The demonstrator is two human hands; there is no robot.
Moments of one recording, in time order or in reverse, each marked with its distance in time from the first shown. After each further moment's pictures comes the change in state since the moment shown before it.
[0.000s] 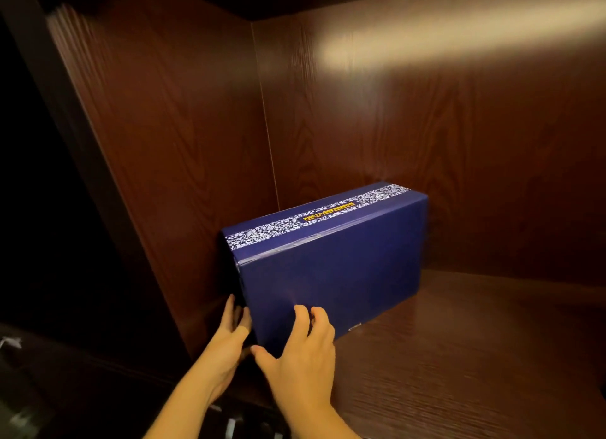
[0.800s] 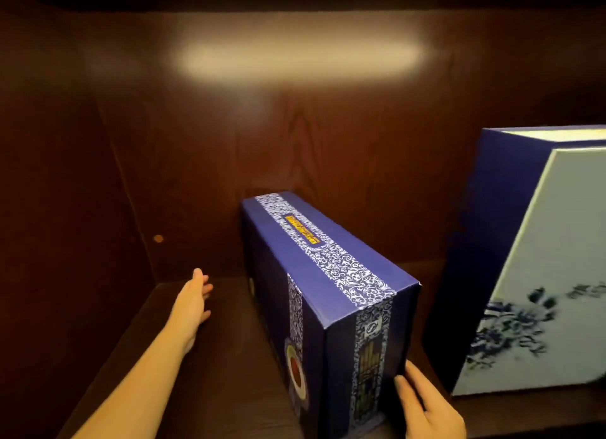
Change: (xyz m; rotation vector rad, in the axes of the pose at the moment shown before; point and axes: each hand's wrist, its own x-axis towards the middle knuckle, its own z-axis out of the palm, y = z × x) left_hand 0.086 0.021 0.166 0.150 -0.121 0.040; right_hand -0.075 0.216 -0.204 0.411 0.336 0.856
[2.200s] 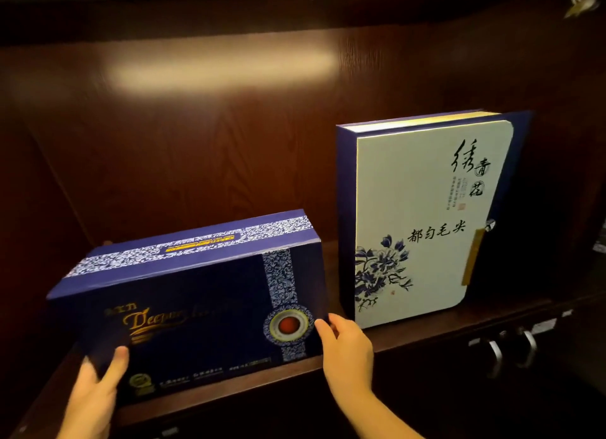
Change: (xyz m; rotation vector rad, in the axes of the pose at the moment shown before) left_hand -0.131 -0.080 -0.053 -0.130 0.094 0.242; right_hand -0.008 -0.020 -0.038 -0.233 -0.001 -0.216
